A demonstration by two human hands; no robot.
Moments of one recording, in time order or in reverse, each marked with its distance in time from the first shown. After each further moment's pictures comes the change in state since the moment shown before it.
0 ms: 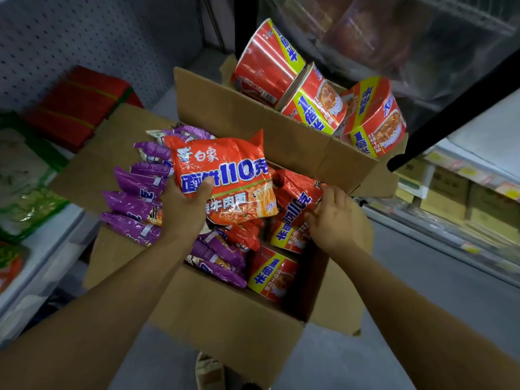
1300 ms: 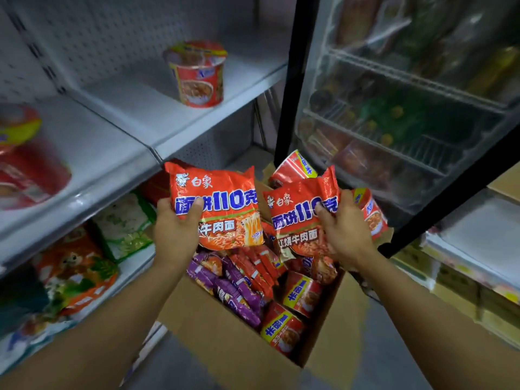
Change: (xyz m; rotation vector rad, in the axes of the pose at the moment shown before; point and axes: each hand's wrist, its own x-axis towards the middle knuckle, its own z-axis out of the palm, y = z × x) left_hand -0.084 0.145 -0.095 -0.013 0.336 0.211; right_hand -0.028 -0.110 -0.194 0.368 0.133 -0.256
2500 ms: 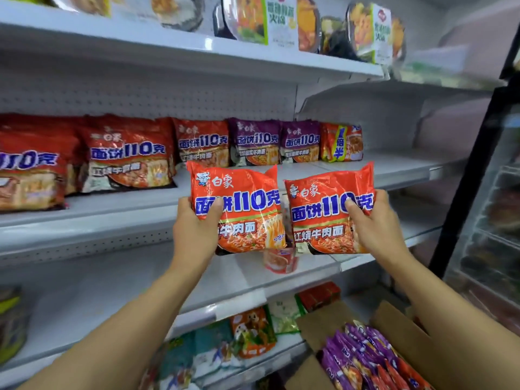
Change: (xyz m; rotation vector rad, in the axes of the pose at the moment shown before) left_hand -0.111 0.179 -0.392 -0.123 0.556 0.370; right_hand -0.147 -0.387 -0.039 0.464 -0.027 -0.578
